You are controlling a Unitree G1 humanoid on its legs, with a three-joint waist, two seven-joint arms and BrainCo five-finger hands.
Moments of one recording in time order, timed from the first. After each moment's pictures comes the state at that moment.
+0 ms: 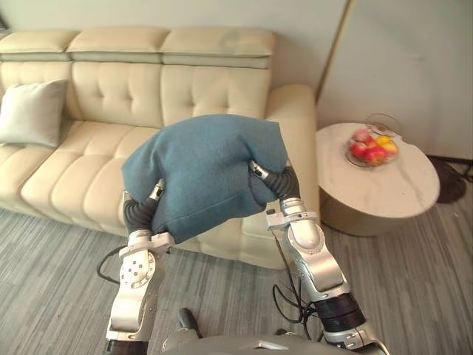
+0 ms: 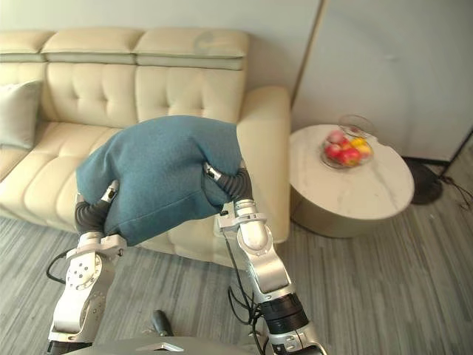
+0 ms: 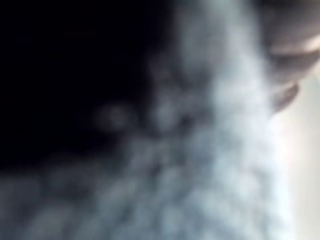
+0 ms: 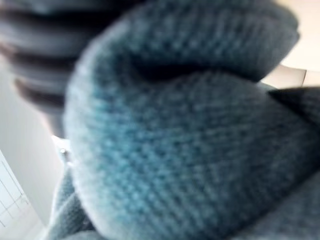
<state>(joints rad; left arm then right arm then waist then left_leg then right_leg) 0.13 0.06 -0.08 -0.27 -0.22 -0.01 0.37 -0.14 -0.10 0.25 -0.19 0.03 0.00 -0.18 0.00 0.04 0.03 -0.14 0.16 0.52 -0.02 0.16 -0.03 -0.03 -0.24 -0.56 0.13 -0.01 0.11</state>
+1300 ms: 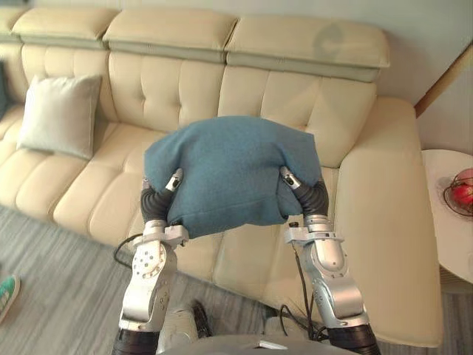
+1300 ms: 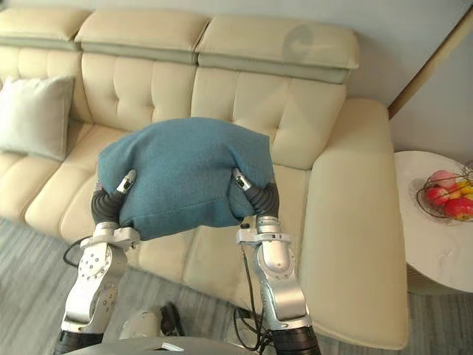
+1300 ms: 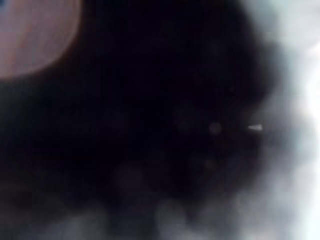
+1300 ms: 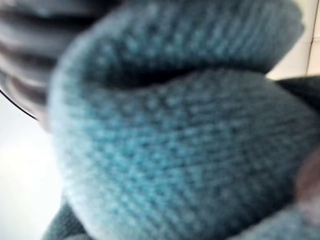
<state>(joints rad) 0.14 -0.01 -0.12 -0.36 -0.26 0.00 0.30 0.06 -0.09 0.17 -0.36 0.12 -0.02 -0.18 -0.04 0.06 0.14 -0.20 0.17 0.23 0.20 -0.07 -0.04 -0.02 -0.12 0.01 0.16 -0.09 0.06</state>
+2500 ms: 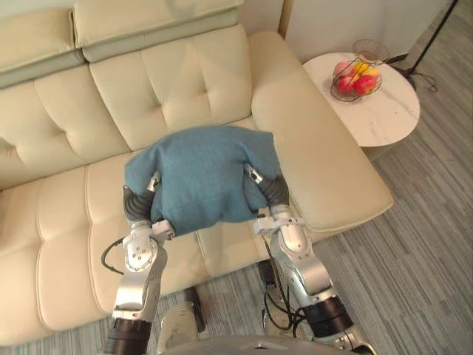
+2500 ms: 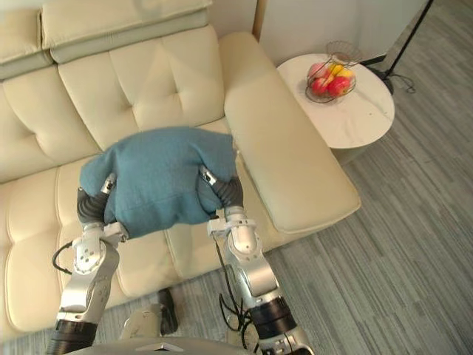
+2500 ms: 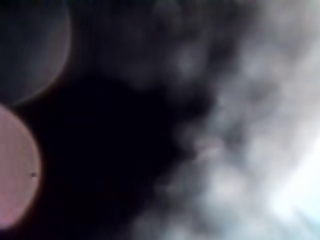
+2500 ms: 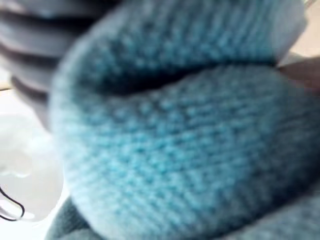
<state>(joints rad) -0.01 0.05 -0.04 -0.16 -0.25 -0.01 0.46 -0.18 -0.05 0.30 -0.13 0.17 -0.03 -0.24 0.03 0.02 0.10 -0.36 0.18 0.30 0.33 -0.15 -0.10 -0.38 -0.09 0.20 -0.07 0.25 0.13</state>
